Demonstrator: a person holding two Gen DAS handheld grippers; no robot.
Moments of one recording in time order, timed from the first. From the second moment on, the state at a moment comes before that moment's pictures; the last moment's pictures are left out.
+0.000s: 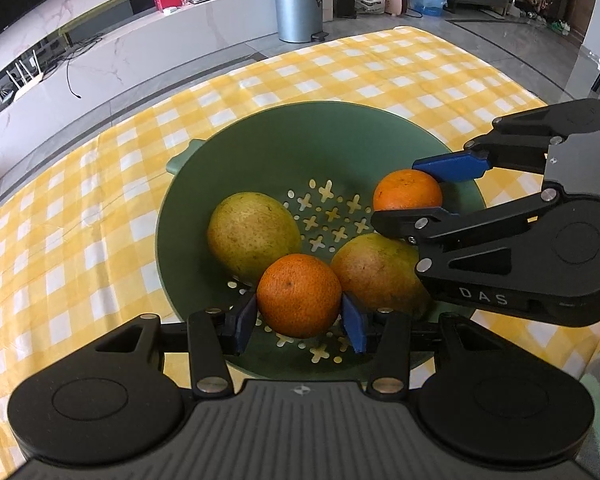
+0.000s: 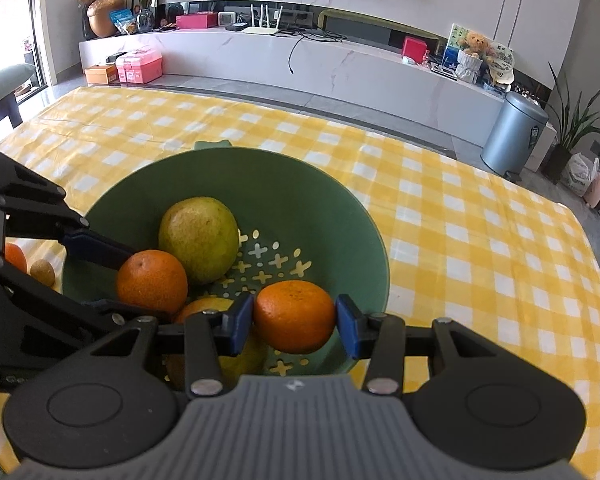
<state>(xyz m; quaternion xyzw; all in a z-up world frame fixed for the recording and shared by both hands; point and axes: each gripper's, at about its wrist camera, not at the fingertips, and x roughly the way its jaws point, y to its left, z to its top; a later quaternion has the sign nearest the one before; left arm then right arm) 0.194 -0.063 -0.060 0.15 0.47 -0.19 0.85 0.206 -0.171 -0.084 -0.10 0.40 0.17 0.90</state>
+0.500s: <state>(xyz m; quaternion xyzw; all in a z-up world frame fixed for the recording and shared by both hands) 0.168 -0.062 -0.034 0.17 0.43 -0.18 0.87 0.192 -0.173 -0.065 -0.09 0.38 0.15 0.91</state>
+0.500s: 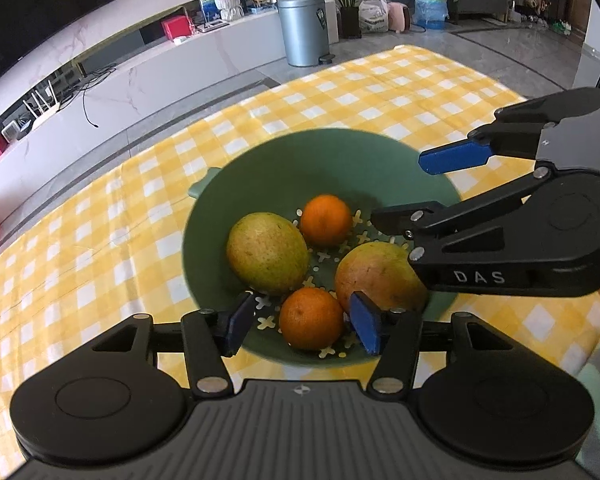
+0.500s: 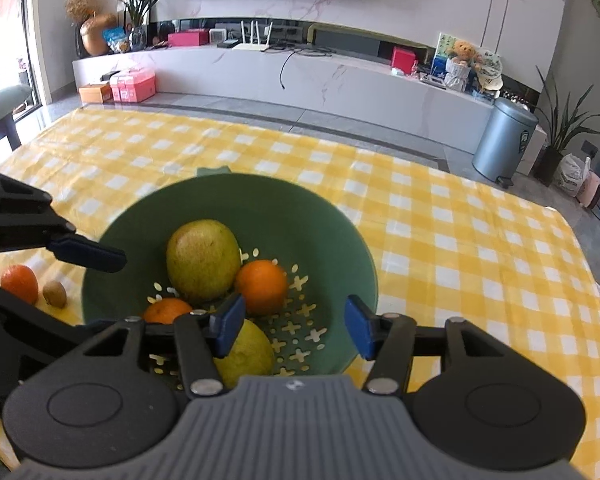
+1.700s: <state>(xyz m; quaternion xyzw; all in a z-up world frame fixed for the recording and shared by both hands) 0.061 0.023 -0.002 0.10 0.40 -0.09 0.91 0.041 -0.142 -0.058 0.07 0.35 0.12 0.93</state>
